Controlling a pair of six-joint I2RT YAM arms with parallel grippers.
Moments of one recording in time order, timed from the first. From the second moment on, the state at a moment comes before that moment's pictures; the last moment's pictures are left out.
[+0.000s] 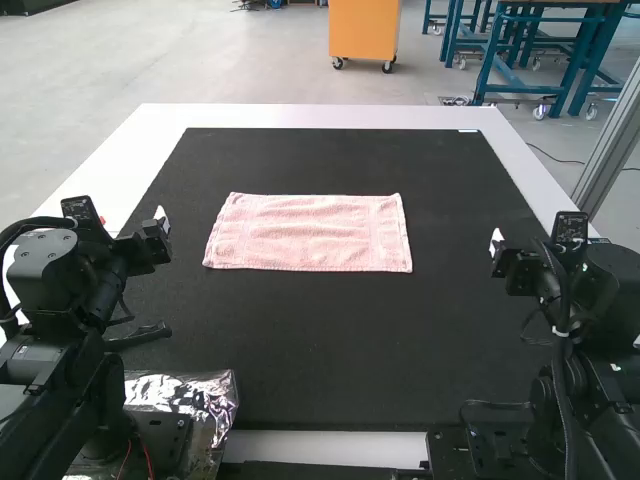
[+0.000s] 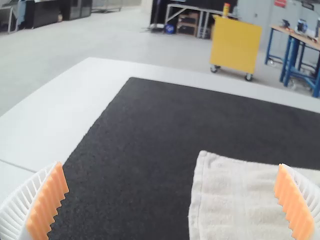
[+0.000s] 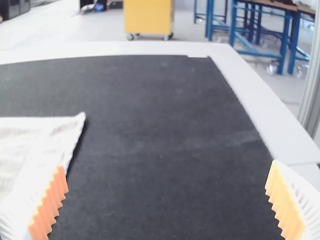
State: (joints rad) left arm -0.01 0.00 0.01 0.00 -0.17 -0.14; right arm 0.00 0.01 0.01 -0.08 0.01 -0.04
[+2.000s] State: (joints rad) left arm -0.01 1.25 0.84 -0.13 -0.13 0.17; right arm 0.06 1.35 0.87 -0.15 -0.08 -0.04
